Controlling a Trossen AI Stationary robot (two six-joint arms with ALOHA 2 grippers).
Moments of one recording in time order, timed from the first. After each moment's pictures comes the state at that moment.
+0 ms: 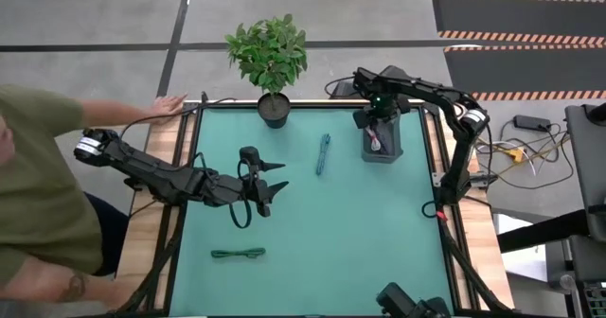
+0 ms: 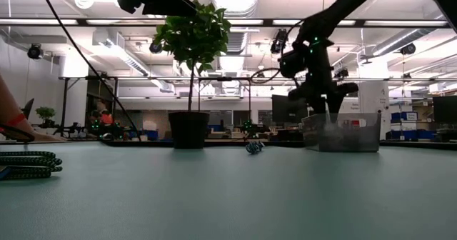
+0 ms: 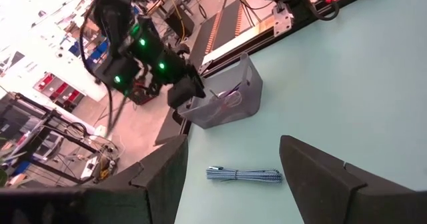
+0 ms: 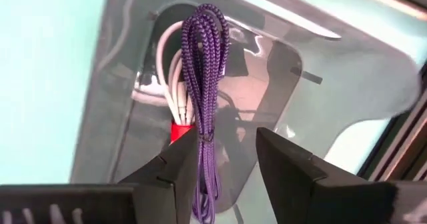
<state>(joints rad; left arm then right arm) -0.31 1.19 0.78 0.12 -0.71 0.44 -0.80 1.87 1.45 -1.19 0.08 0.48</state>
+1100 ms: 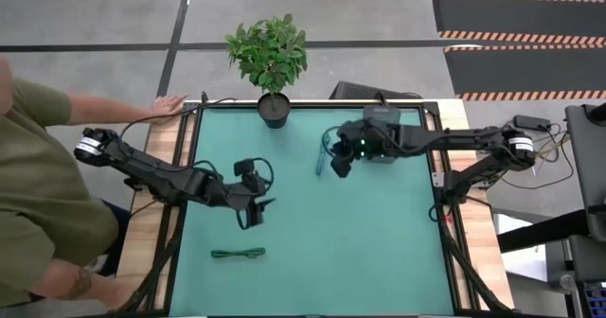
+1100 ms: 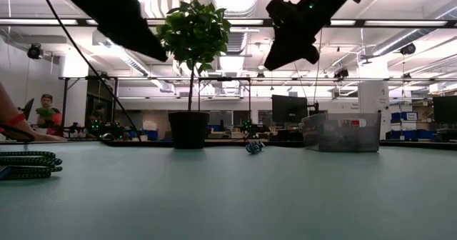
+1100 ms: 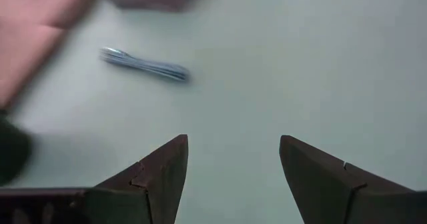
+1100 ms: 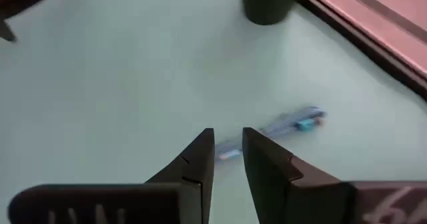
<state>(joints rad) -0.31 1.19 0.78 -0.31 -0.49 -0.26 -0.19 1.42 1.05 -0.37 0.13 0.34</state>
